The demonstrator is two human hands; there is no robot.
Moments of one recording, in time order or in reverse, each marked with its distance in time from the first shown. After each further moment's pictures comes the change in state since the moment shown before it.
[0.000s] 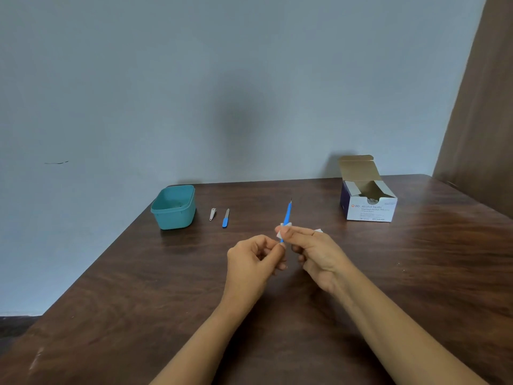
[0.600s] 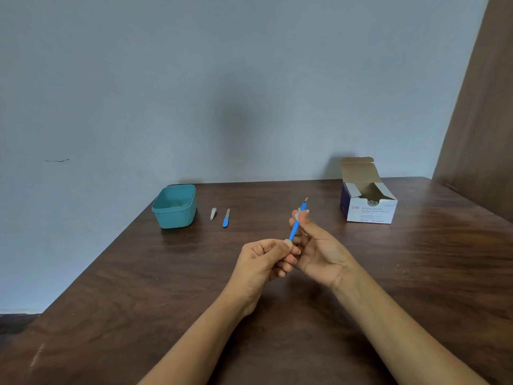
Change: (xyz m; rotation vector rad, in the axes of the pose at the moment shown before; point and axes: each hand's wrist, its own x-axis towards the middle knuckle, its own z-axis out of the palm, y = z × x) left_hand -0.003 0.014 -0.001 -0.496 -0.274 -0.276; right_hand 0.005 -0.005 -0.004 0.501 -0.106 0.111
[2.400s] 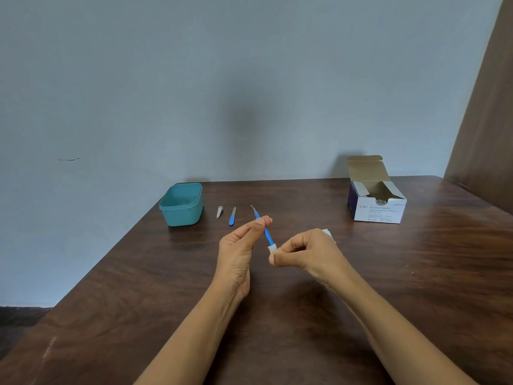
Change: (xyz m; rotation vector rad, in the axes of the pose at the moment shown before) left_hand 0.011 0.010 -0.017 -0.159 0.377 0.082; right_hand -0.019 0.005 0.008 -1.147 -0.019 -0.223
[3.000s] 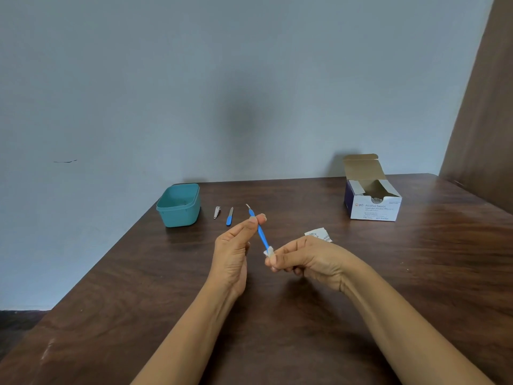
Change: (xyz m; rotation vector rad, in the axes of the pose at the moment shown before) left_hand 0.002 -0.001 -0.003 -0.045 -0.036 0.011; right_hand -0.003 -0.005 -0.011 0.281 -0.335 0.167
